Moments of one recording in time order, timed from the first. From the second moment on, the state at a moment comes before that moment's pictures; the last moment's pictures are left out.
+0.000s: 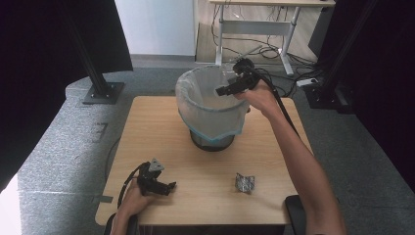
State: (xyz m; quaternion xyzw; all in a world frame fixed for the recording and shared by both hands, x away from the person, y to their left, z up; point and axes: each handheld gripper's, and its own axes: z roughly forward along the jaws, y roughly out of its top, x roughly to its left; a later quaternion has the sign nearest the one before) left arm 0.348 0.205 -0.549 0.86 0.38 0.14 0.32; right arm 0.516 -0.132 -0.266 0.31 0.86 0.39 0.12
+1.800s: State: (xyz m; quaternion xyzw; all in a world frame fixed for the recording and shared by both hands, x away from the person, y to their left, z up) left arm 0.348 0.205 -0.549 0.86 0.38 0.14 0.32; right arm 0.505 -0.135 -0.266 0.30 0.86 0.38 0.15
